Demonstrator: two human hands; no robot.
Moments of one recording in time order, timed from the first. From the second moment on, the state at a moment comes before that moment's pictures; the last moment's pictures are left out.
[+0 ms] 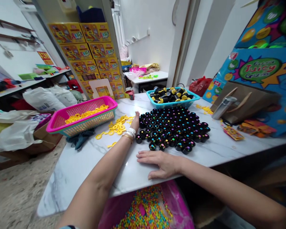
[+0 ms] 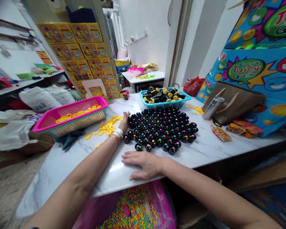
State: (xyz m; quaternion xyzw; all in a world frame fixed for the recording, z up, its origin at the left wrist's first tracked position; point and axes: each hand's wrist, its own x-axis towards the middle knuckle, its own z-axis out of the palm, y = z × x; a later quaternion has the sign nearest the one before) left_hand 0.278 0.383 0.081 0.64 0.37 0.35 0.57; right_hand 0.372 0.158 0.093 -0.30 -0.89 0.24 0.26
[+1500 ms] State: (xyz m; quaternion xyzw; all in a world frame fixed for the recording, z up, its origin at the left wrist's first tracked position) left_hand 0.266 0.396 0.097 0.74 0.31 0.30 0.52; right_hand 0.330 0.233 0.083 -0.45 -0.82 0.16 0.31
